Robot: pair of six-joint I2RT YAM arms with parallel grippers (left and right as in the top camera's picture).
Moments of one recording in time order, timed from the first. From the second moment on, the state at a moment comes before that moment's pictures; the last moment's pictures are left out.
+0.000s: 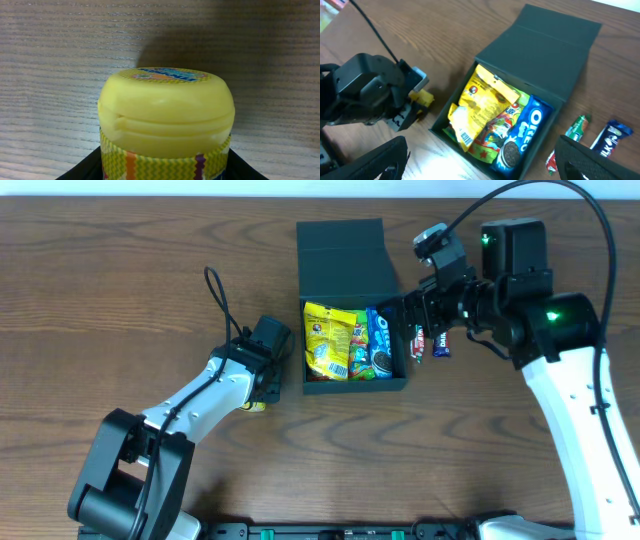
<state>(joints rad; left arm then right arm) -0.44 1.68 0.91 -0.64 -0.16 -0.40 0.20 1.44 1.51 -0.94 -0.47 -0.11</state>
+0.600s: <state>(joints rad) -0.57 1.60 1.31 -0.55 -0.11 -0.64 -0.17 1.41 1.51 -1.09 -0.35 -0.05</state>
